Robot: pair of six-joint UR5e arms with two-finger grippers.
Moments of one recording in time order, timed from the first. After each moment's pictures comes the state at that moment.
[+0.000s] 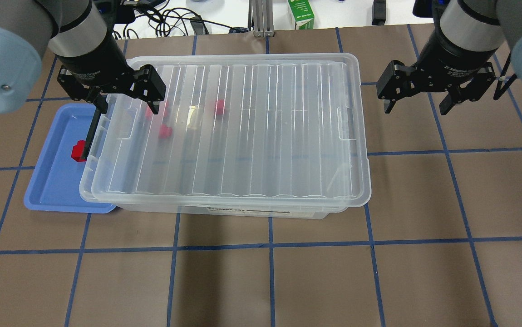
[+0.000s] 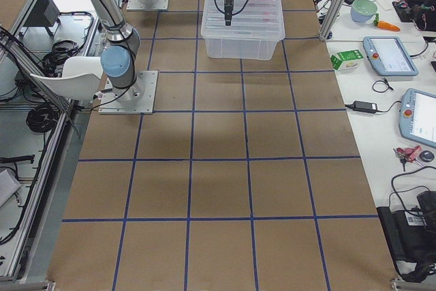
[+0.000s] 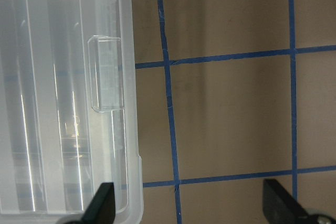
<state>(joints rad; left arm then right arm) -1.61 -1.58 -1.56 -1.54 1.61 0.00 1.53 -1.64 1.63 -1.58 -1.57 0.04</state>
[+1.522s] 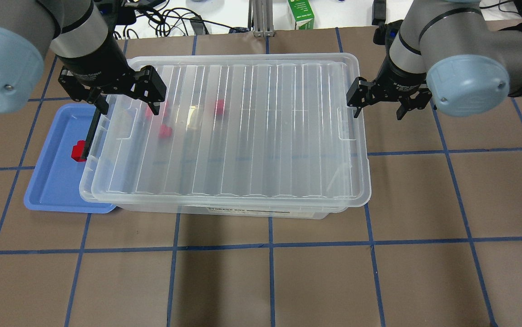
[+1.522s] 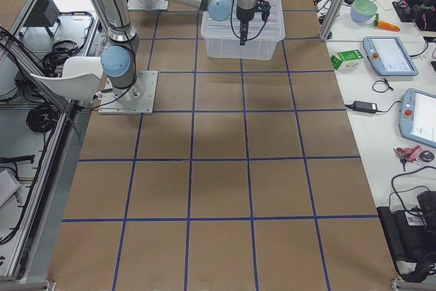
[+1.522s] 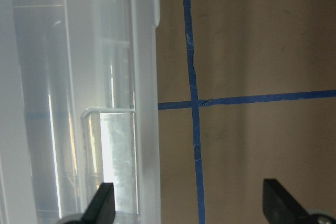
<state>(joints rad) -1.61 -1.58 -1.56 -1.54 1.61 0.00 1.56 -1.43 1.72 -1.86 -1.51 0.06</state>
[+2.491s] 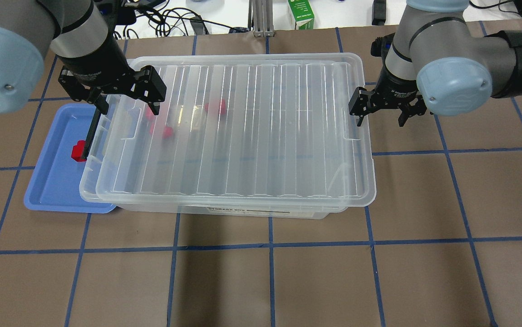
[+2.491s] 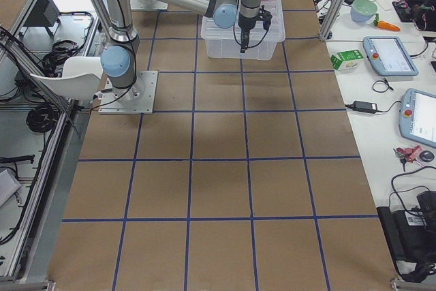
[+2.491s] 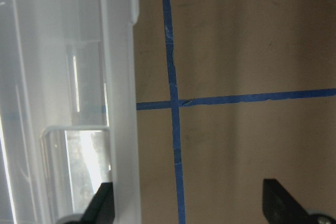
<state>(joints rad) -1.61 -1.58 -1.56 -1.54 1.61 0.00 1.55 -1.38 1.72 -1.86 -1.57 0.04</state>
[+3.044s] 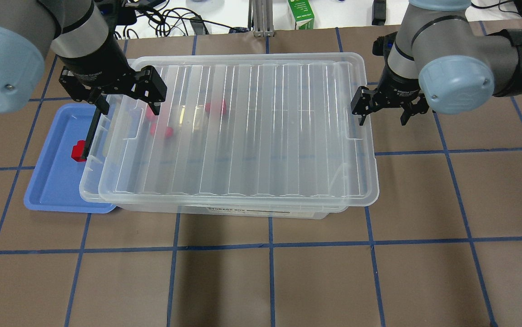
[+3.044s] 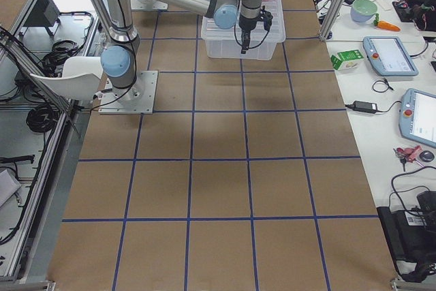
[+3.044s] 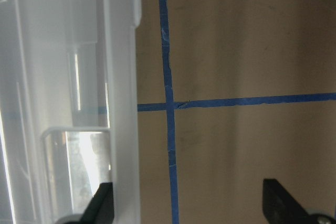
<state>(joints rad) -1.61 -1.59 -1.56 -1.54 1.61 0.00 1.53 -1.37 1.71 -1.86 -1.57 0.00</state>
